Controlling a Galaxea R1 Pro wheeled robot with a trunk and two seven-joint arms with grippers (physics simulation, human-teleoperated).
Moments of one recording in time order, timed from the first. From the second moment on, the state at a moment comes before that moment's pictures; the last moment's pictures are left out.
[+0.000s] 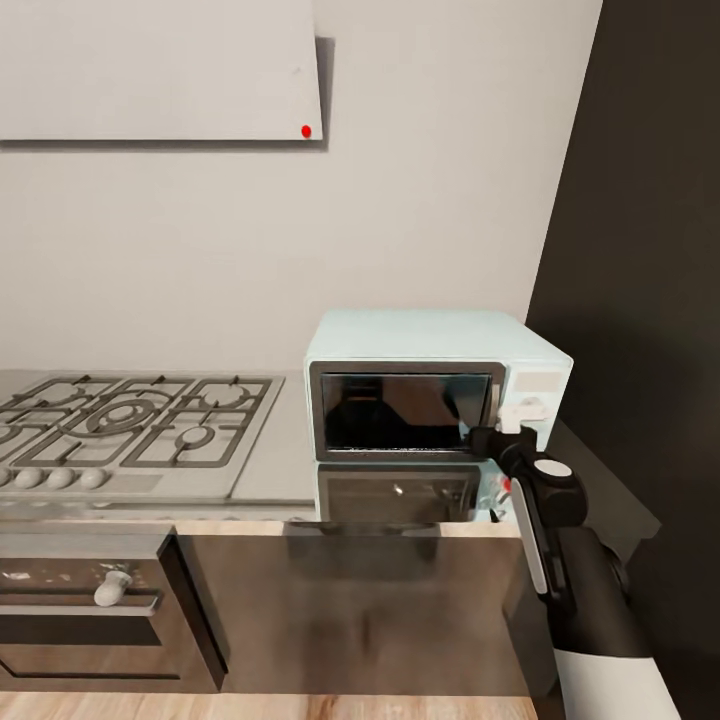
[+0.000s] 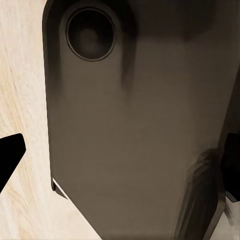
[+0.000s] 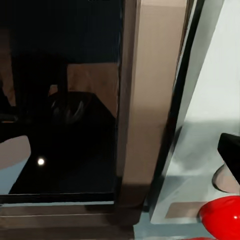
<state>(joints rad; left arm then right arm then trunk) 0.00 -0.03 0.02 -0.04 0.06 0.00 0.00 -0.55 0.07 -0.04 -1.58 0.14 0.73 0.01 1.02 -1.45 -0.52</state>
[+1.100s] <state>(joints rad) 0.00 -0.03 0.02 -0.04 0.06 -0.01 0.00 -0.59 0.07 -0.04 -1.55 0.17 0.69 -0.01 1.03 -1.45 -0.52</state>
